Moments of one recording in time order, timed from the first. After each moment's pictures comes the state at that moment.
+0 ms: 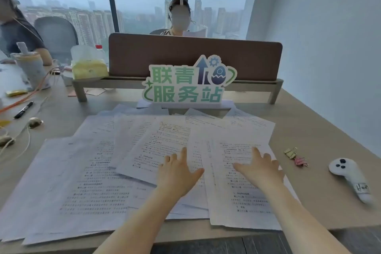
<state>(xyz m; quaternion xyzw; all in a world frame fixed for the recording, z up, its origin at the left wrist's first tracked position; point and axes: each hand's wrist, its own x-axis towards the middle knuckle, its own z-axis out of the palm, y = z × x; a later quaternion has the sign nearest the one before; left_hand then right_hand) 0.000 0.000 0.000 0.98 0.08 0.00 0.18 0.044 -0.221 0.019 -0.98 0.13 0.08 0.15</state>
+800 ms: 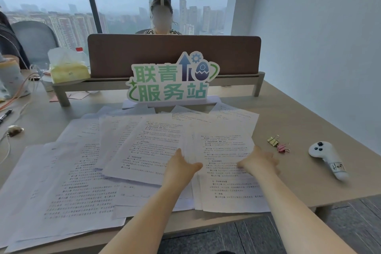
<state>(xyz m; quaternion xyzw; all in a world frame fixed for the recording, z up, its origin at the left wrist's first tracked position) 0.001 -0.043 0.004 0.87 0.14 -0.04 0.46 0.045 -0.249 0.015 -0.92 0.28 0.10 0.24</state>
